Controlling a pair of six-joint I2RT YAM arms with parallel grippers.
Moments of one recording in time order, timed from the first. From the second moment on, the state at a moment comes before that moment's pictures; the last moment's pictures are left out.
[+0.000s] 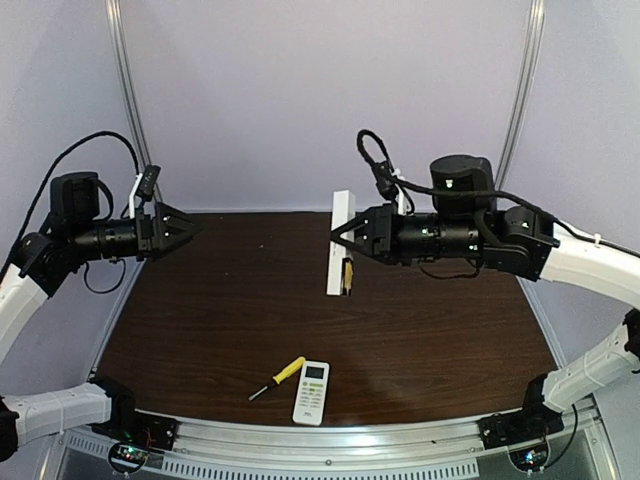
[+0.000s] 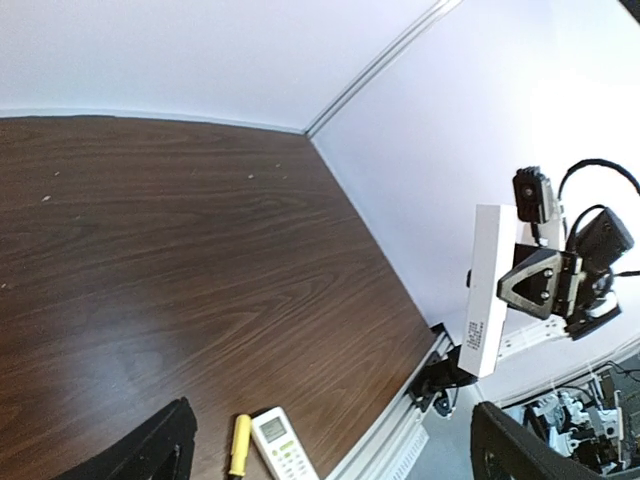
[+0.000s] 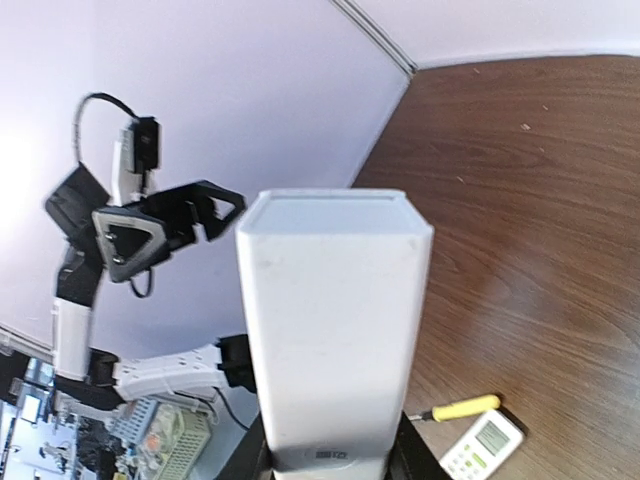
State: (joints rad) left arm -0.33 0.85 1.02 -0.56 0.65 -0.51; right arm 1.01 1.33 1.30 -0.33 -0.14 0.81
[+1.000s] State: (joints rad) left arm -0.92 1.11 1.30 -0.23 0.48 -0.68; right arm 1.01 1.32 1.21 0.54 -0.31 0.90
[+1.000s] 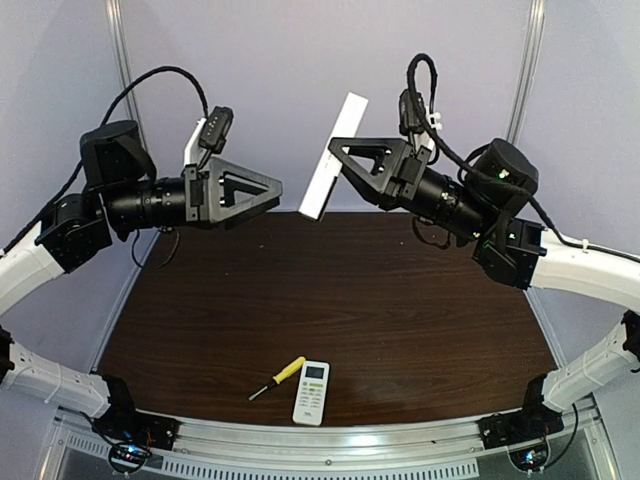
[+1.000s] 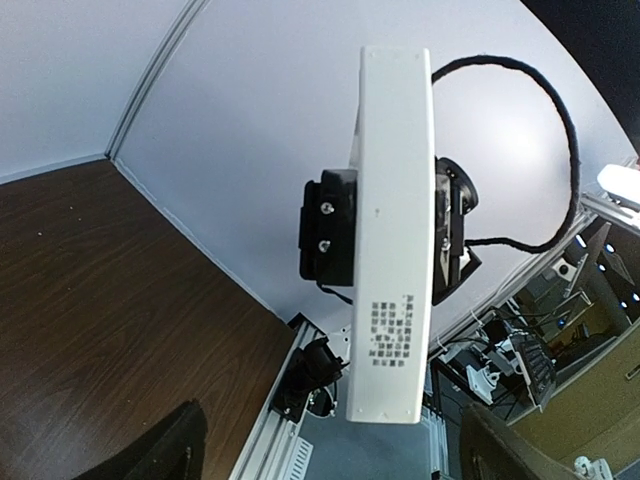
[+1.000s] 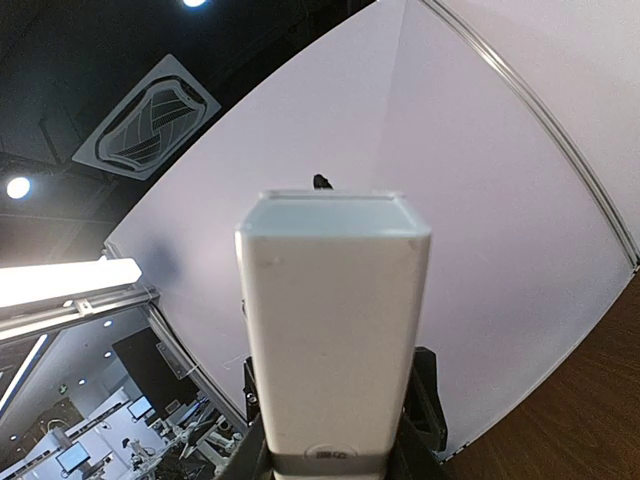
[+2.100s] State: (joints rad) left arm -0.99 1.29 1.45 -0.18 0.46 -0.64; right arm 1.02 1.26 1.16 0.45 -0.28 0.84
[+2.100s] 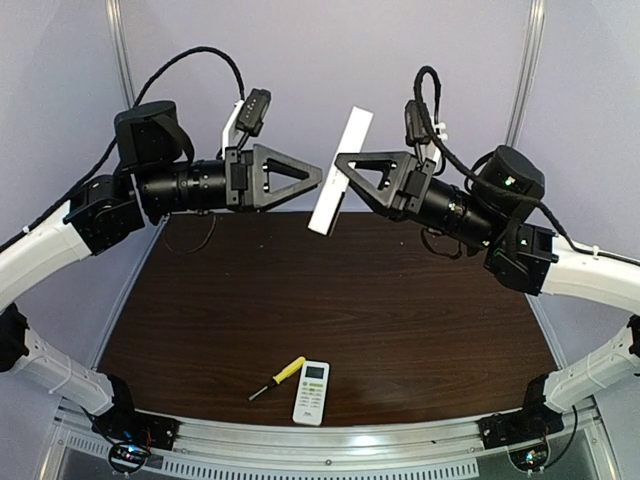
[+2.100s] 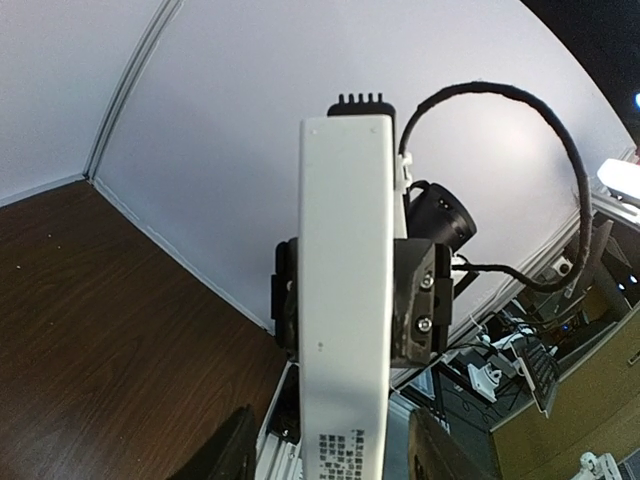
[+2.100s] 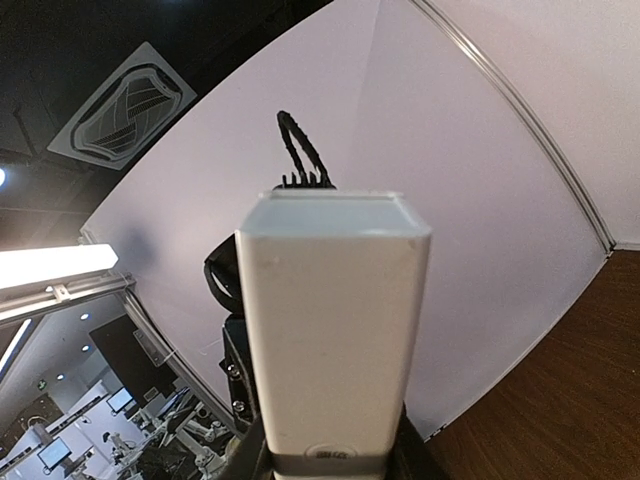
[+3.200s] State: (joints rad) left arm -1.00 1.31 1.44 -0.15 0.54 -0.66; right arm 1.02 1.22 1.16 0.43 -0.20 0.74
